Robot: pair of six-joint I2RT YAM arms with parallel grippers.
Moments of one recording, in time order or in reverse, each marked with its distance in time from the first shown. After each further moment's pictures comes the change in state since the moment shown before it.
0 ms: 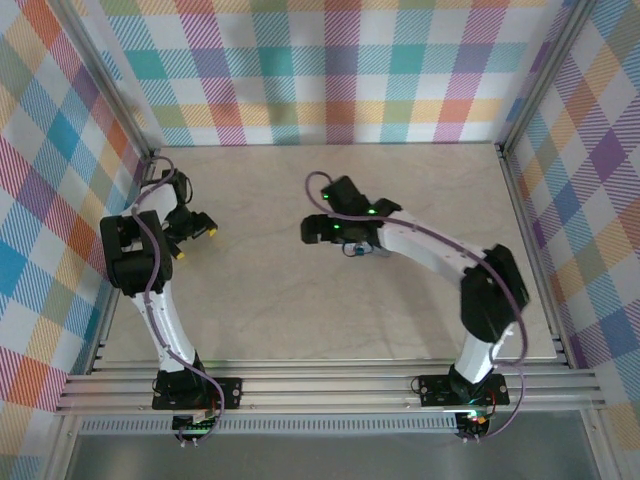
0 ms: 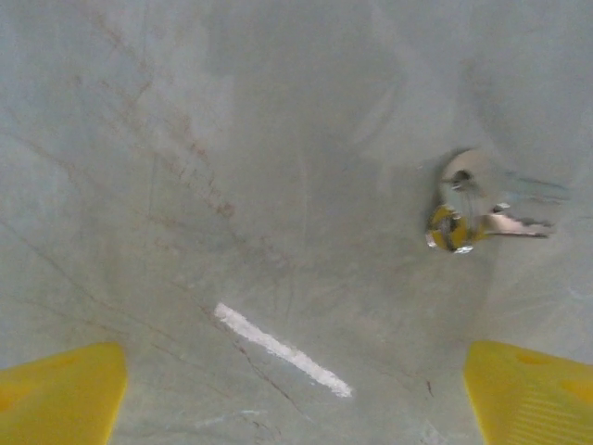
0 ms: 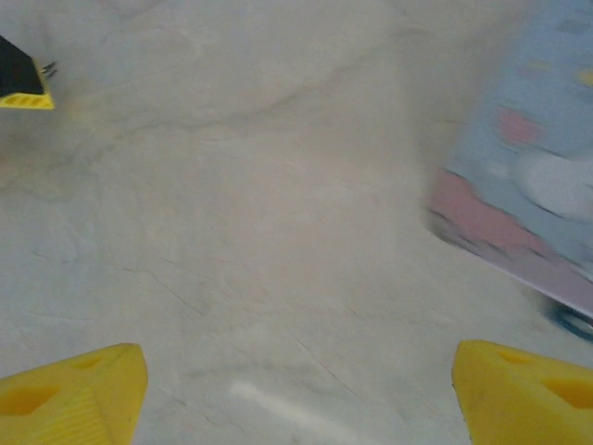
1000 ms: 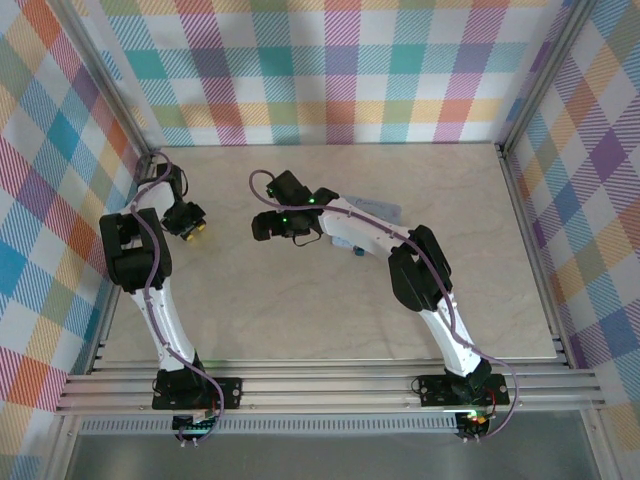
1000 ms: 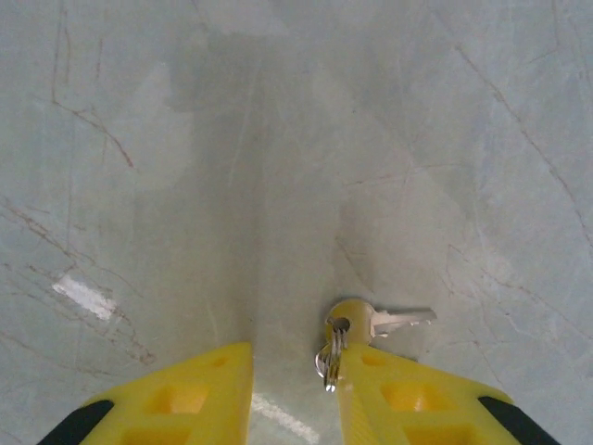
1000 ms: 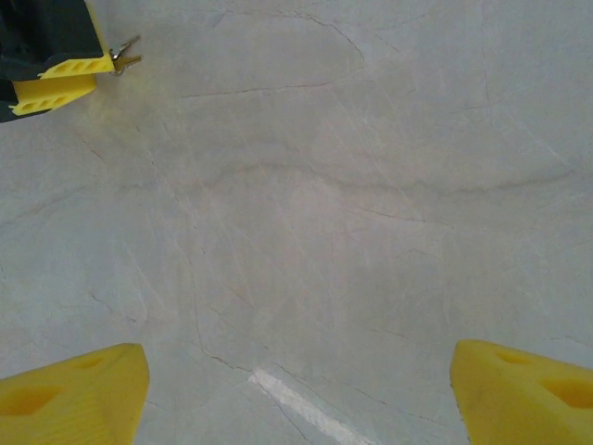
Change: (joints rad) left arm 0.019 0.055 0.074 0.109 0.037 -0.001; right arm 0.086 0.459 0.527 -0.082 -0.081 -0.026
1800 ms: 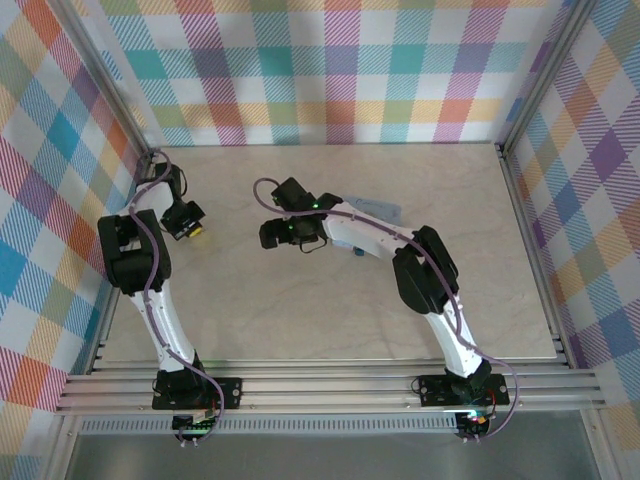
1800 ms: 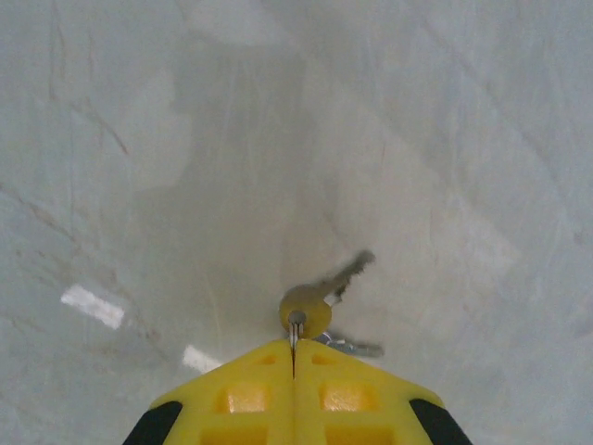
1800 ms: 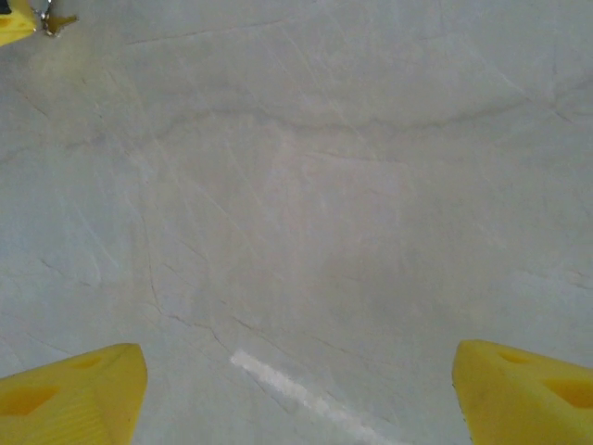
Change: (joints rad) left arm 0.000 -0.044 -0.039 -0.006 0.030 0.072; right arm 0.002 -0.081 -0.140 -0.004 0.031 -0.003
